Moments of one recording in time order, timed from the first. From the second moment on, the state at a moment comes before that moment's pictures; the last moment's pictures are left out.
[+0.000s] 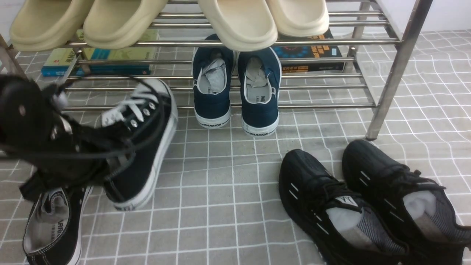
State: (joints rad) right arm 0.05 -0.01 0.02 0.01 0.39 0.04; left arm -0.24 1.36 -0.87 0.06 0.69 -0.87
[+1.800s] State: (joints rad) right arm 0.05 -0.01 0.02 0.01 0.39 0.04; left arm -0.36 0.77 -0.76 0.24 1.04 -0.70
